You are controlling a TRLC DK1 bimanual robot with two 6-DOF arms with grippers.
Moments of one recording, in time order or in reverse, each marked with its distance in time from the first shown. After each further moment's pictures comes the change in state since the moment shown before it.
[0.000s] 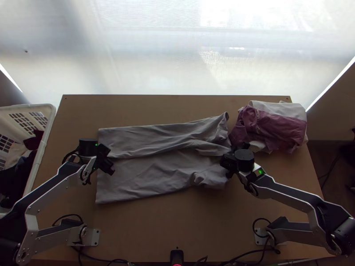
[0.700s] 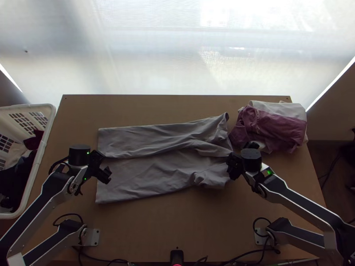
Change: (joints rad) left arm -0.051 -0.315 0.013 -0.315 0.024 -0.045; right arm -0.008 -0.208 0.048 -0.327 -0.003 0.152
